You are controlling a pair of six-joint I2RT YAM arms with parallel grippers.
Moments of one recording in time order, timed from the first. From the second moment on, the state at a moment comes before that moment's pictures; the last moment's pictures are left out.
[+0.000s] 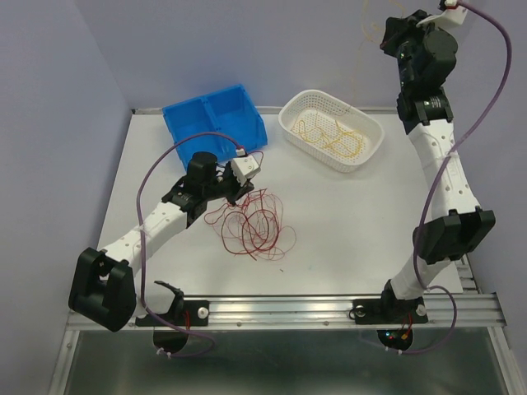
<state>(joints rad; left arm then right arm) -0.46 1.26 0.83 -0.05 0.50 0.37 0.12 1.69 2.00 0.04 0.12 0.39</state>
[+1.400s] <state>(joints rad) -0.46 1.23 0.83 -0.05 0.52 0.37 0.29 1.92 1.66 -0.28 0.49 0.35</state>
